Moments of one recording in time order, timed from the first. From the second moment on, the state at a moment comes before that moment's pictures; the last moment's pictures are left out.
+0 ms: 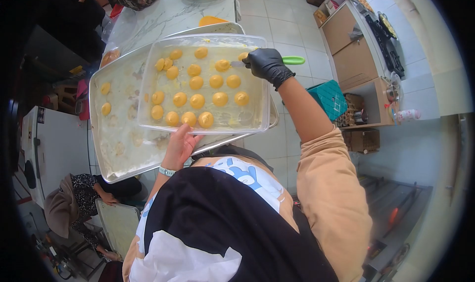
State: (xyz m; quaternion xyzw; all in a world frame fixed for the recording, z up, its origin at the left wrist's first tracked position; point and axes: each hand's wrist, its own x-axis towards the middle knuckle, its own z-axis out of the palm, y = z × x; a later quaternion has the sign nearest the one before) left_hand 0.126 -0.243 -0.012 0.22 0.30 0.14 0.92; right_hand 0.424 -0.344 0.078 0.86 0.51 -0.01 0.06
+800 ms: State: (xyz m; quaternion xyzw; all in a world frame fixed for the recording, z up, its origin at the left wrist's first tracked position) left_hand 0.128 -0.242 -0.011 0.22 0.31 0.12 0.92; right_hand 0.462 -0.311 0.074 0.78 0.61 -0.09 0.06
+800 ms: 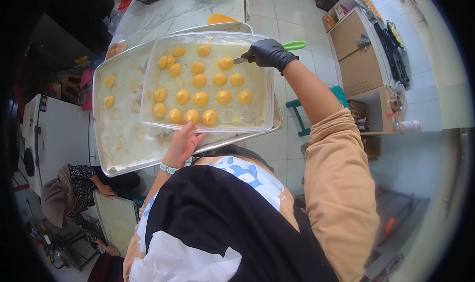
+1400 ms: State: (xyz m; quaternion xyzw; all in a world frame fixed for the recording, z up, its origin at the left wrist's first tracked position) left_hand 0.128 -0.242 -0.008 0.23 0.30 0.12 0.92; right_hand 0.429 -0.303 0.050 0.78 0.61 -0.15 0.00
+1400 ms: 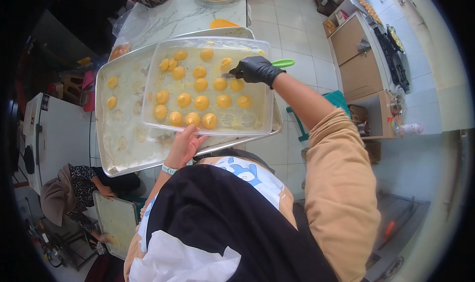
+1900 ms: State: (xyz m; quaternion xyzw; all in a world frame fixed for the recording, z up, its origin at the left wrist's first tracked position) left_hand 0.135 -0.243 0.001 0.25 0.31 0.16 0.90; right_hand 0.384 -0.336 0.045 0.85 0.51 -0.05 0.14
